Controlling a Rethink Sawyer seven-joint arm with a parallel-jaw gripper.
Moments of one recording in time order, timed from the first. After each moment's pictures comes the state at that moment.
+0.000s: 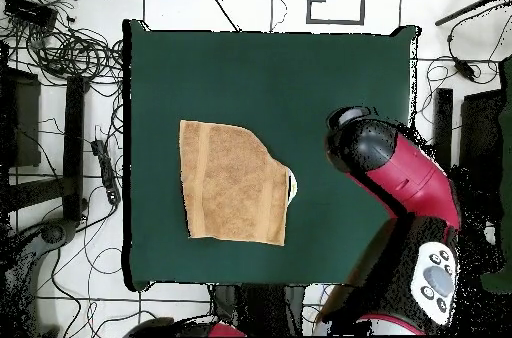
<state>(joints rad) -0.14 -0.47 -0.45 1.44 0.38 0.59 3.77</state>
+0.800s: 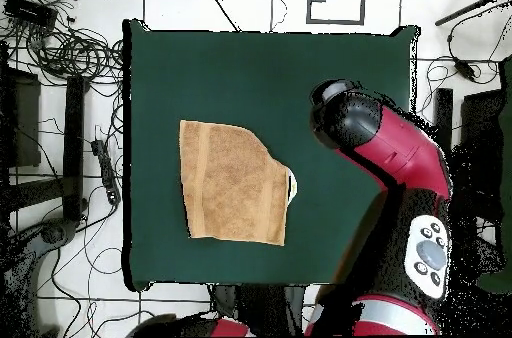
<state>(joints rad) -0.16 -0.46 -0.35 1.34 0.35 0.59 3.77</state>
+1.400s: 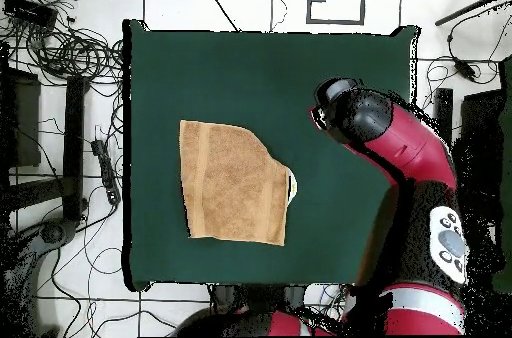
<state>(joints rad) -0.26 -0.47 -0.20 1.33 0.29 0.64 3.77</state>
